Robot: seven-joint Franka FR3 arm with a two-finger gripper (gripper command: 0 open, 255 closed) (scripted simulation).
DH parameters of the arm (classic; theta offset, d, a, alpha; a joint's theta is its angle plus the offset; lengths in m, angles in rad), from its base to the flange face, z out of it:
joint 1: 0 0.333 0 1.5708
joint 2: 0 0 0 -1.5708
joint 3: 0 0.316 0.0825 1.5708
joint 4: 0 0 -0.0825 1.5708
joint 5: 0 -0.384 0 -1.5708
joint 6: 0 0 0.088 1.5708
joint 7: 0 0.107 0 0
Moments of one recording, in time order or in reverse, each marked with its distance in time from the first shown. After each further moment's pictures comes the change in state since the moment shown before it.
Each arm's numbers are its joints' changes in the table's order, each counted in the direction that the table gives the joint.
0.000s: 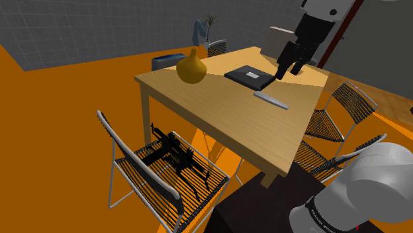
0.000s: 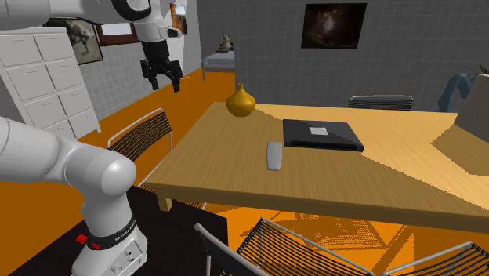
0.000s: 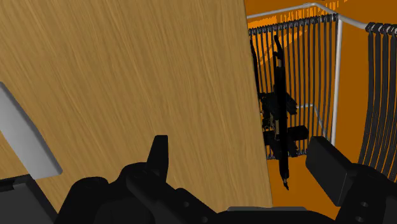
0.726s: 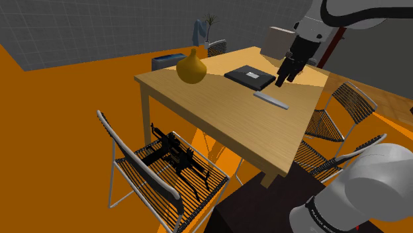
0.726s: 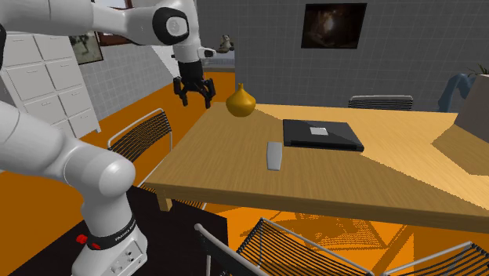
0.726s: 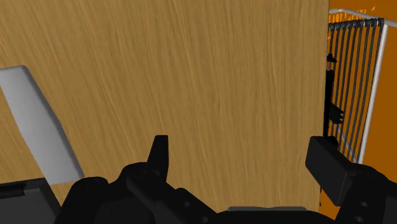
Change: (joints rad) arm -0.041 -0.126 -0.186 -0.060 0.095 0.174 -0.231
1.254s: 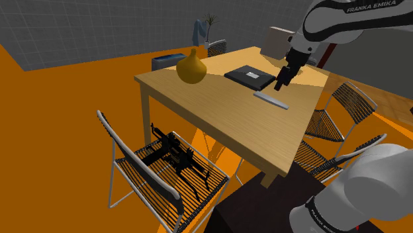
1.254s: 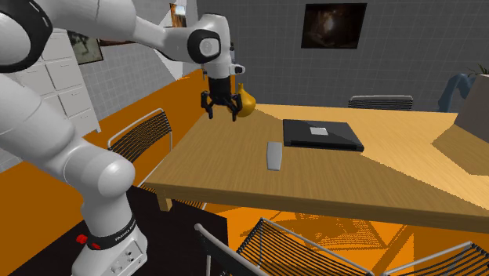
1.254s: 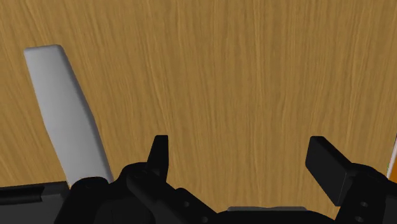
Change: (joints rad) arm -0.015 -0.212 -0.163 0.049 0.033 0.155 -0.210
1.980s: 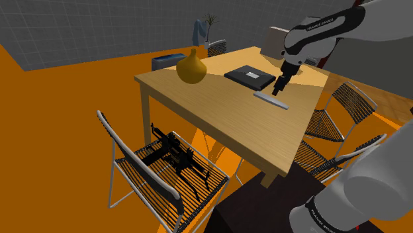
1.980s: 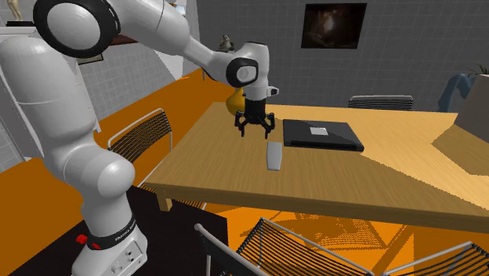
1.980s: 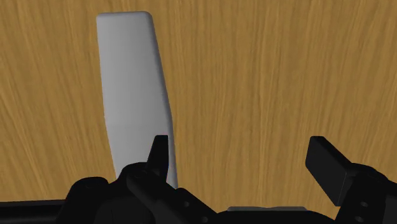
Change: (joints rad) arm -0.006 -0.394 -0.188 0.185 -0.125 0.169 -0.342
